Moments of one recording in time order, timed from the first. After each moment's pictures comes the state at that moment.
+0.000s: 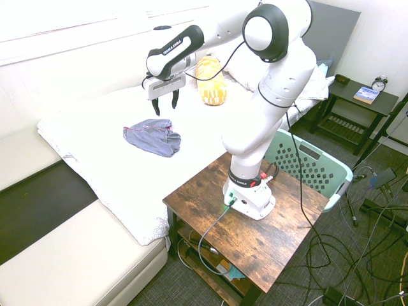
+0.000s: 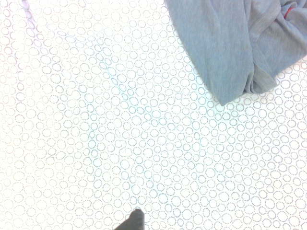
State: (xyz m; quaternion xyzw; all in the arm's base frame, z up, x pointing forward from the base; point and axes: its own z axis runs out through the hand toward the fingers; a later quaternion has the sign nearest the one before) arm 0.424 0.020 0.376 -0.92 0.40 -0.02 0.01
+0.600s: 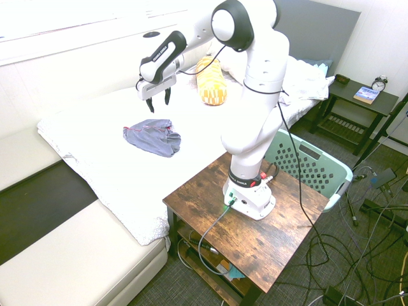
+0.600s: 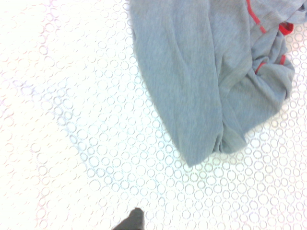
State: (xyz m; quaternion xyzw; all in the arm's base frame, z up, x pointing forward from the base) arm 0.523 -0.004 0.320 -0.92 0.38 -0.06 -0.03
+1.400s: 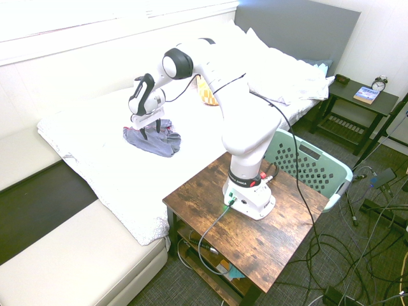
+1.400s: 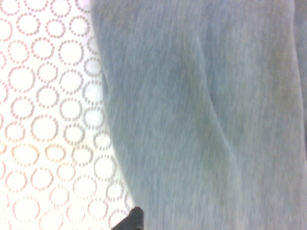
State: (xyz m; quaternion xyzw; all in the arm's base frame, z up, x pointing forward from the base) arm 0.674 -0.026 0.059 -0.93 0.38 0.01 -0.02
